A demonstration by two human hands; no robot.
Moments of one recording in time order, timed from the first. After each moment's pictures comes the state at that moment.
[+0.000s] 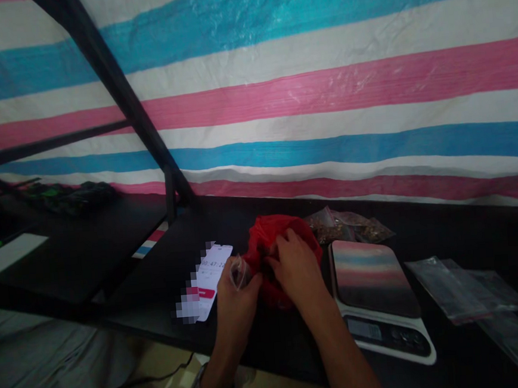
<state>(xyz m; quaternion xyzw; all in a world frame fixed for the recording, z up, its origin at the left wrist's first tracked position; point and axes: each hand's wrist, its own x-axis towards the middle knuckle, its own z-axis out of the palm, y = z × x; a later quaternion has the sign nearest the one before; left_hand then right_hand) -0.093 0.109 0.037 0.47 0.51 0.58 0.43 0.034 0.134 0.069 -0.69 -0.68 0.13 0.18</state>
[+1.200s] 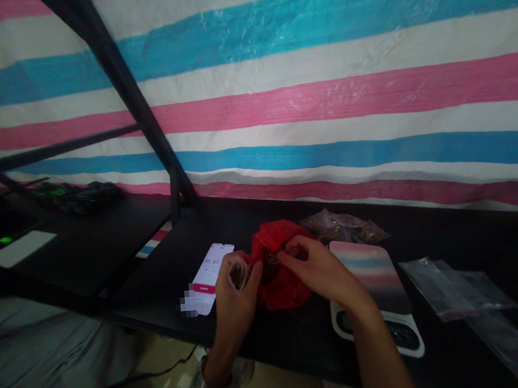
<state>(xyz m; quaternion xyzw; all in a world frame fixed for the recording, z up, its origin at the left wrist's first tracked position) -0.099 0.103 0.039 0.54 0.46 0.62 0.33 0.079 0.111 0.089 -0.56 -0.62 0.41 0.37</state>
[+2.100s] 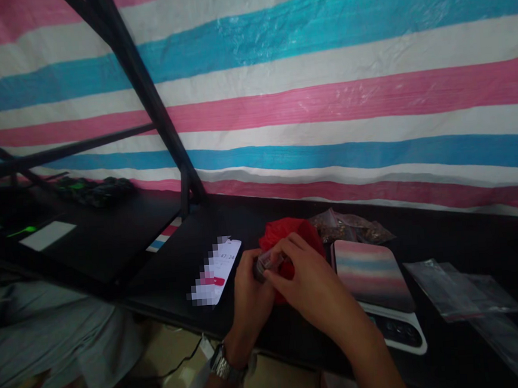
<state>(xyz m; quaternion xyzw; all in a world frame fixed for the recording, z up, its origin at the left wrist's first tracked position) -0.095 0.099 0.025 0.61 0.52 0.52 0.28 0.045 0.079 0.111 -0.55 -0.71 0.26 0.36</state>
